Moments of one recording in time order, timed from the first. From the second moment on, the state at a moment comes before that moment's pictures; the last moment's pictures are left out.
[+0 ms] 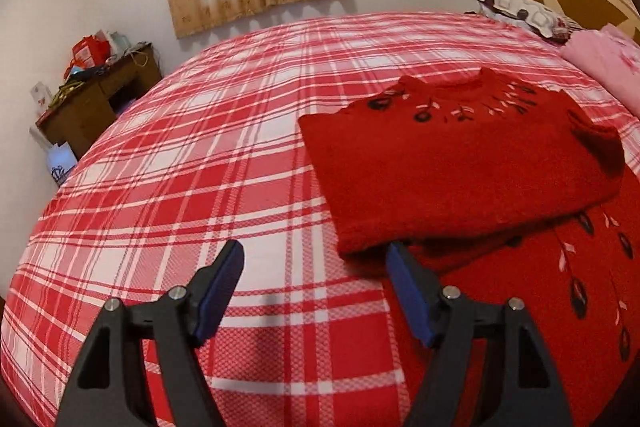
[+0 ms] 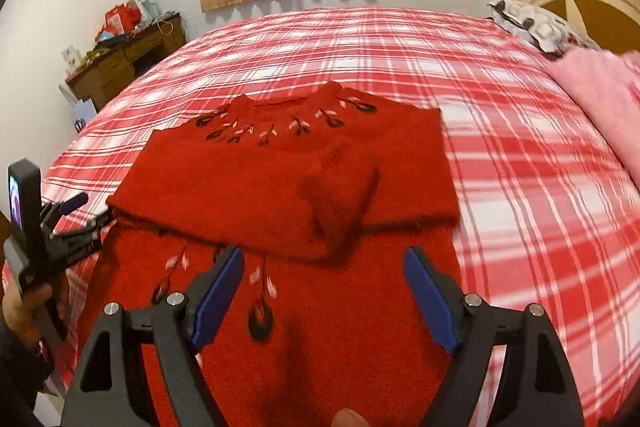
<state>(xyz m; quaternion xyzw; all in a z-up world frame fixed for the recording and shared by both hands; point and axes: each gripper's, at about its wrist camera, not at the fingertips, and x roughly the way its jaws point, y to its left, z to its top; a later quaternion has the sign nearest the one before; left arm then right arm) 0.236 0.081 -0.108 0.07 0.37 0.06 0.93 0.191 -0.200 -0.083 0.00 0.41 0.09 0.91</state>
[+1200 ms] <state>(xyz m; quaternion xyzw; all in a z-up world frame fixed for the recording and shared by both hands) 0.244 0.102 -0.127 -0.03 0.40 0.04 0.91 0.246 -0.256 -0.083 0.03 0.39 0.00 0.92</state>
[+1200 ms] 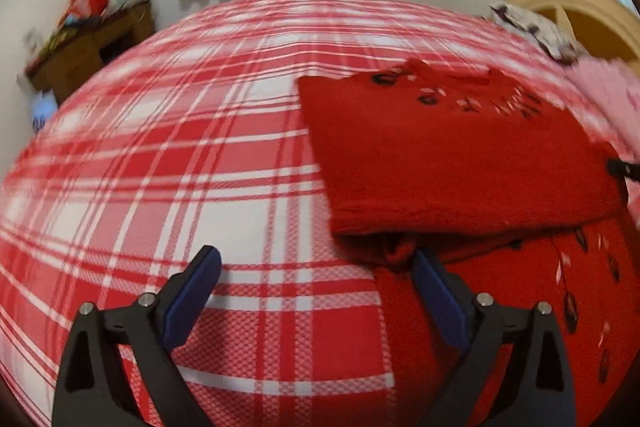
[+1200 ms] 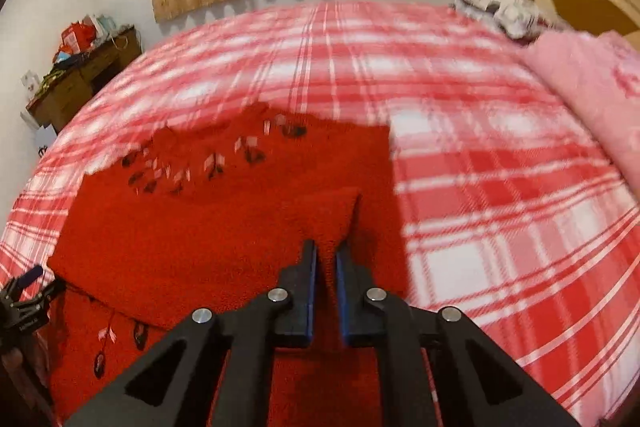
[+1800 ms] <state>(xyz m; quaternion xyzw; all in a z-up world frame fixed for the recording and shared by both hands) 0.207 0.104 -0.097 -0.05 0.33 0.04 0.94 0.232 -0.246 -0.082 0.01 0.38 0.04 0.92</state>
